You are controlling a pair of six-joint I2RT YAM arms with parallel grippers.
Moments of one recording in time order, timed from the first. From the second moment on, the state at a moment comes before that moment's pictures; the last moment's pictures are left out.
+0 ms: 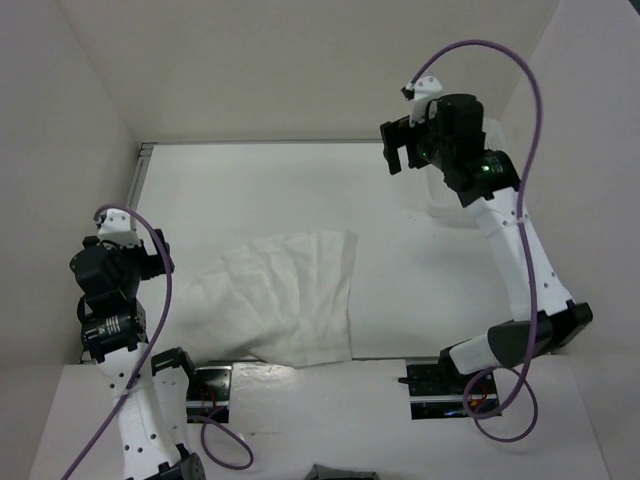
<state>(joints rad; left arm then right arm) 0.44 0.53 0.76 -0.55 0.24 0.10 0.31 1.41 1.78 -0.71 -0.03 -0.16</state>
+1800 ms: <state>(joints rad) -0.68 1.92 1.22 -0.36 -0.09 0.61 0.10 1.19 1.38 -0.71 -0.09 -0.14</state>
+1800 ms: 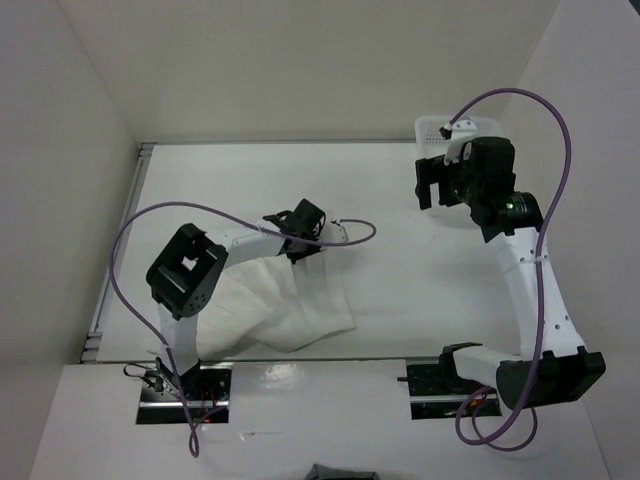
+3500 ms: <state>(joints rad) 0.08 2.22 1.91 -0.65 0.26 0.44 0.10 1.11 1.30 -0.70 -0.26 -0.17</state>
